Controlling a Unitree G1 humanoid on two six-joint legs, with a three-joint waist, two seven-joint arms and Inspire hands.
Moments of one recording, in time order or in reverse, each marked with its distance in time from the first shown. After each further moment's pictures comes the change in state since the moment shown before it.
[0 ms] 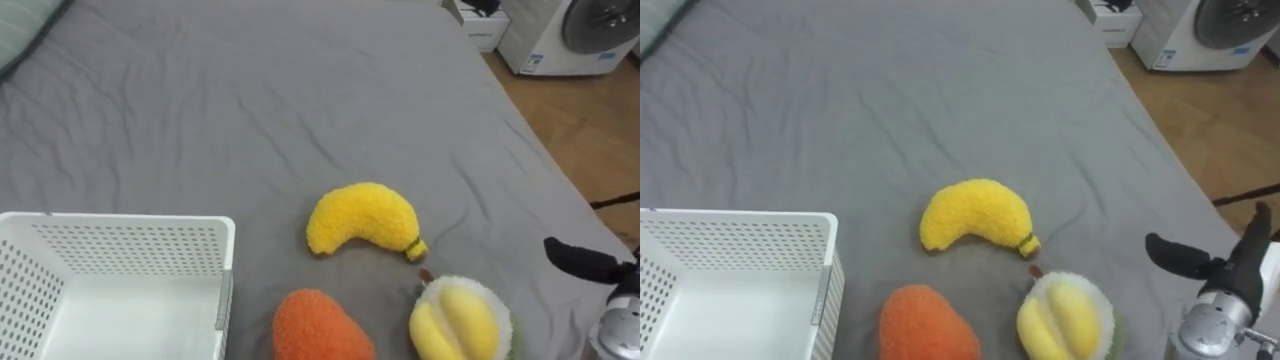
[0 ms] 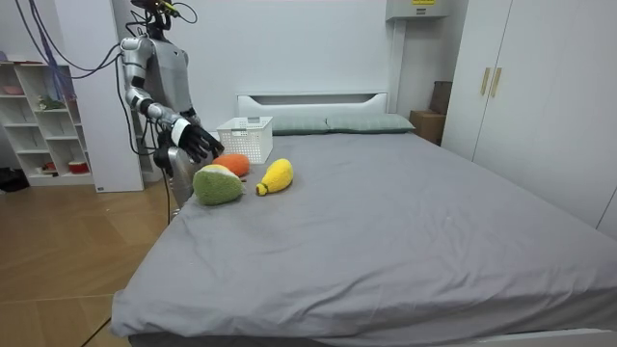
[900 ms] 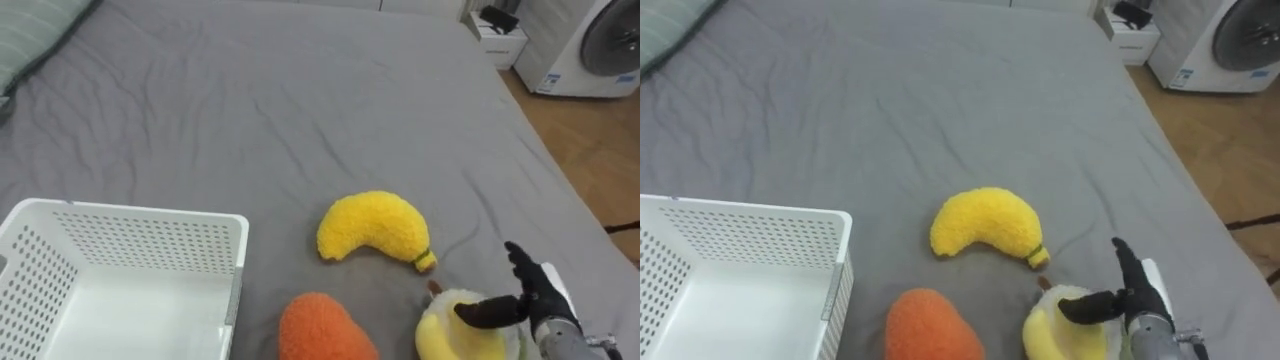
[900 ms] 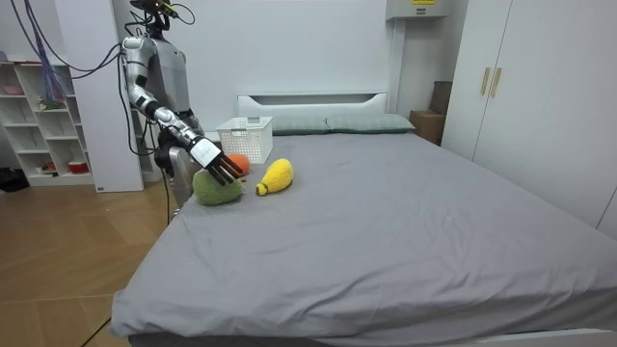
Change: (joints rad) left arm 0.021 0.011 -0.025 -0.073 0.020 0.023 0.007; right arm 0.008 -0.001 0.163 0.217 -0.189 0.095 0.455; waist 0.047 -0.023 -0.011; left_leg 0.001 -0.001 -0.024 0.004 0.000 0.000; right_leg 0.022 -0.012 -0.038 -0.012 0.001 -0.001
